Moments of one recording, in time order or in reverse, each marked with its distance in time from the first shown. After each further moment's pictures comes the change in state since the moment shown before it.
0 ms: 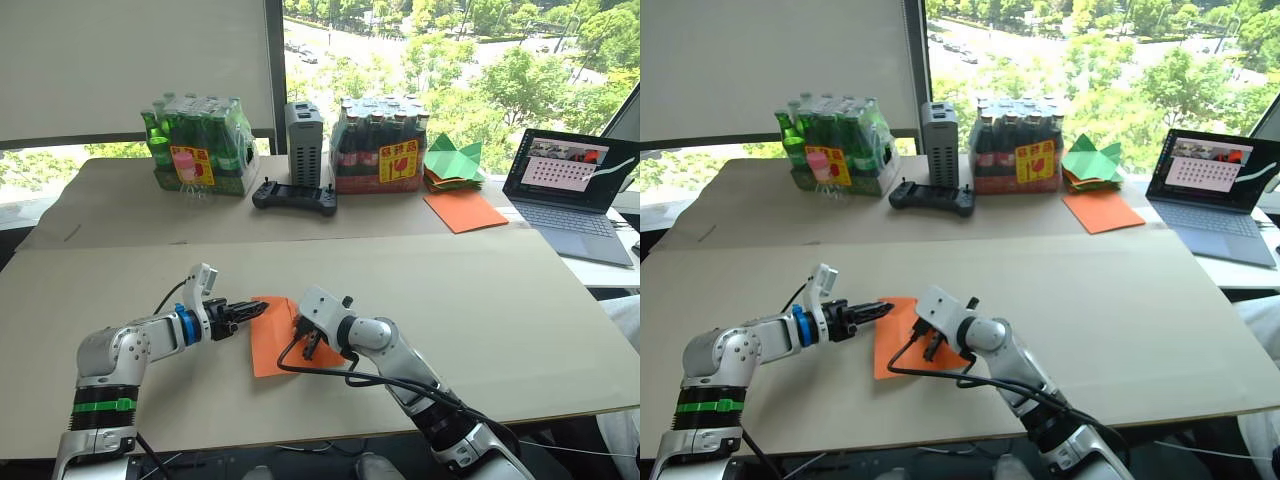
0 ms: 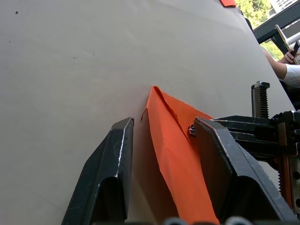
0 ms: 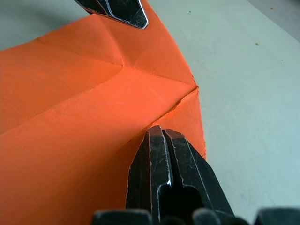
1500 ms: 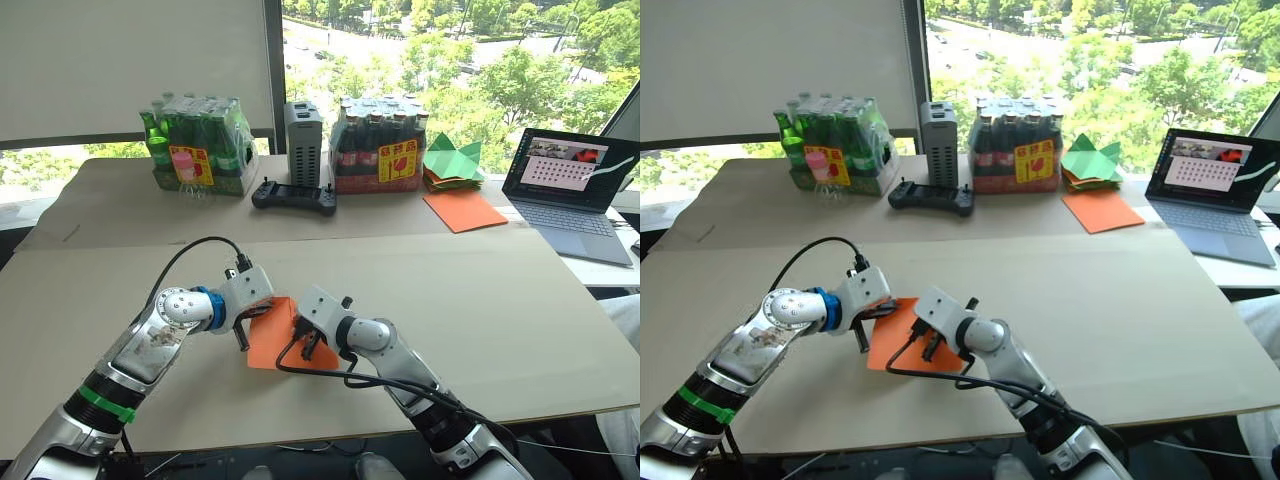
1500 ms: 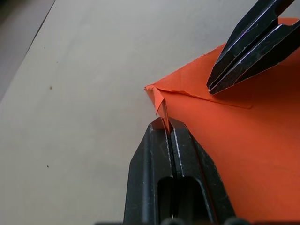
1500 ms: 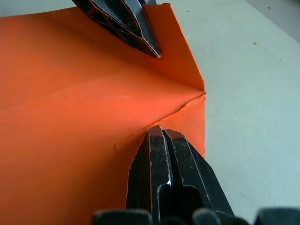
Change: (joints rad) left arm -0.036 0.267 -0.544 -0.244 0.685 -0.618 -0.102; right arm 0.003 0.006 0.003 -0.002 0.000 0.009 -0.019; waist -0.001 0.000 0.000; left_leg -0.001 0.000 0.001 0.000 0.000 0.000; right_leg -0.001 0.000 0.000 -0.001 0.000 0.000
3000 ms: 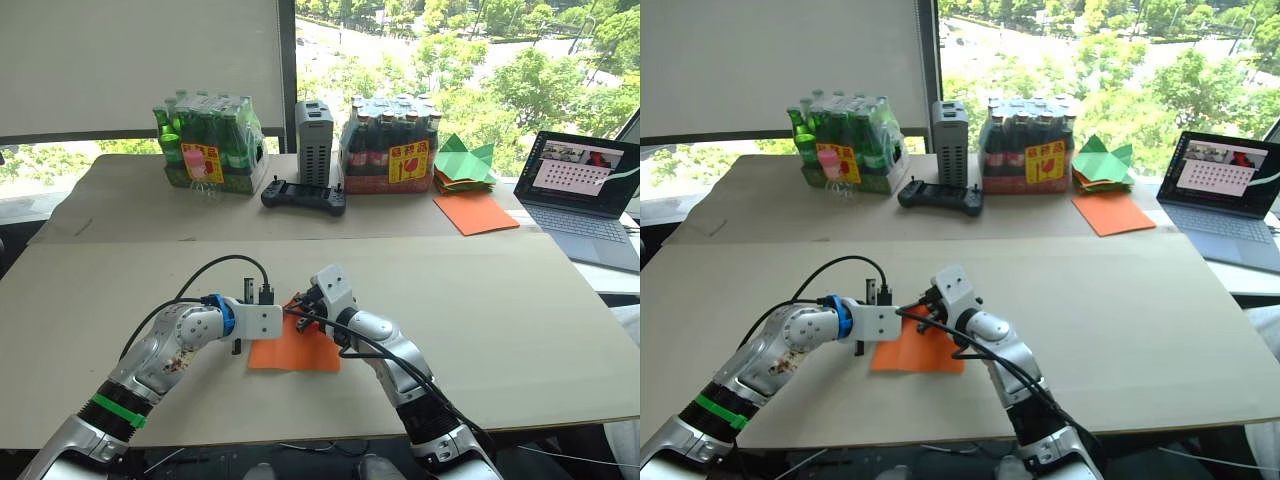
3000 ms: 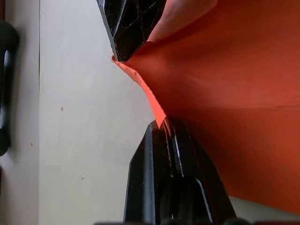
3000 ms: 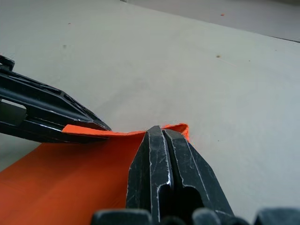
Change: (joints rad) left arm 0.034 -0.054 -0.027 0.145 0.428 -0.431 -0.008; right arm 0.005 0.179 -0.240 0.107 0.218 -0.024 -0.154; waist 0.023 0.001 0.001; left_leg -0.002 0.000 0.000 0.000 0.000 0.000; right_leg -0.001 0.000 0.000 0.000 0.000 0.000
